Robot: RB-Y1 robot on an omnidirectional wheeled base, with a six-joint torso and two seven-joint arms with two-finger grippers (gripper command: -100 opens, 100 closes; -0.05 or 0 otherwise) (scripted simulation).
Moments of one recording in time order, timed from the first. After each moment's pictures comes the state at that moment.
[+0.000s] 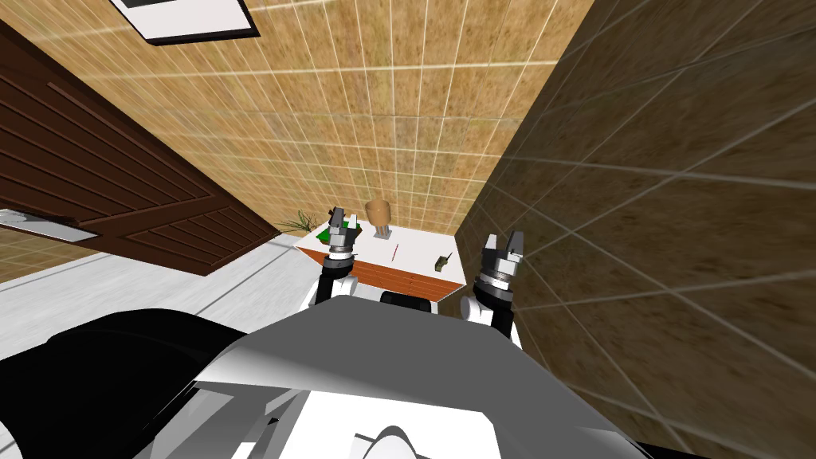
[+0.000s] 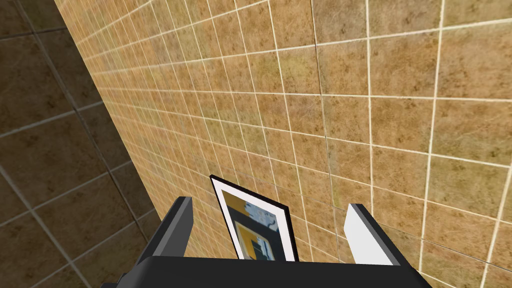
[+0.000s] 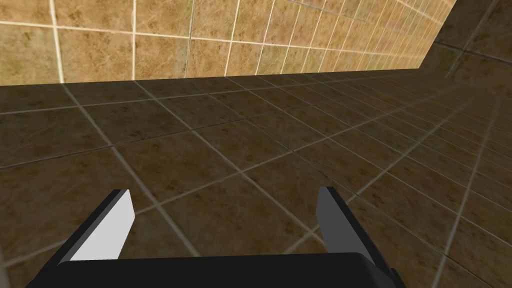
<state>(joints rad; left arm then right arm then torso) 0.51 0.05 0.00 -2.21 -0.05 -0.62 -0.02 0.51 0.03 0.01 -2.21 0.01 -0.58 0.11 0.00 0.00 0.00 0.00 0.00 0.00</state>
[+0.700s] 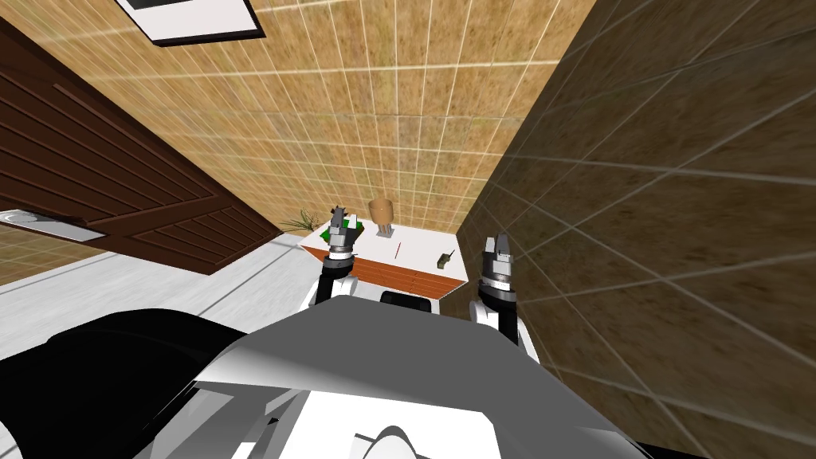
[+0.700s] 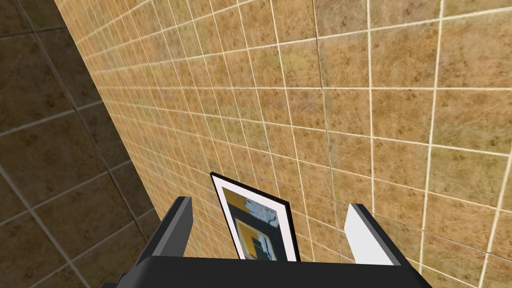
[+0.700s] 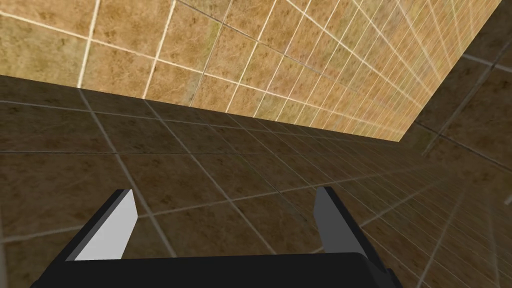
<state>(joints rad) 0.51 0.05 0.00 -2.21 -0.05 -0.62 -0.02 0.50 -0.12 -0.04 -2.14 0.04 -0.59 0.20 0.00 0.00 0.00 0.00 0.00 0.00</state>
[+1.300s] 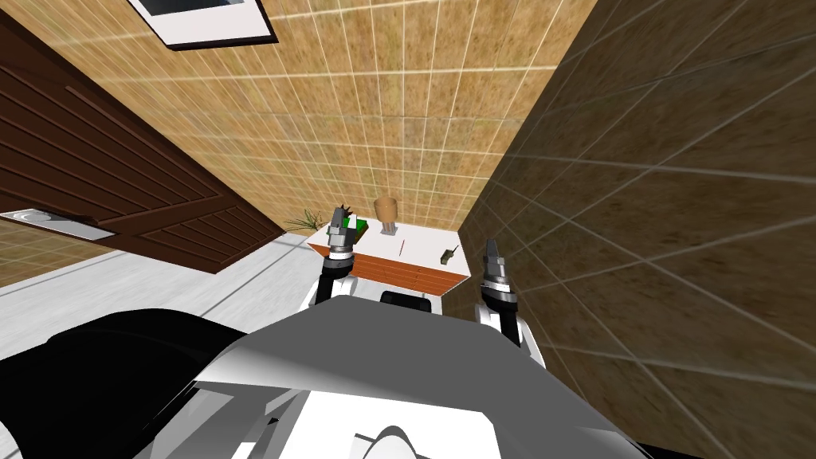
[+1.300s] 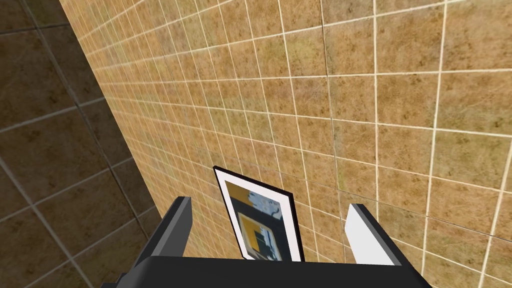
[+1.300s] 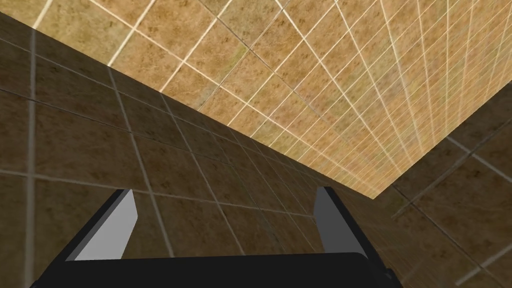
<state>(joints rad) 0.51 0.05 0.00 -2.21 -0.05 -0.62 -0.02 0.48 -0.17 -0.11 -2.01 0.10 -0.62 0.35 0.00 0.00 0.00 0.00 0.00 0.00</state>
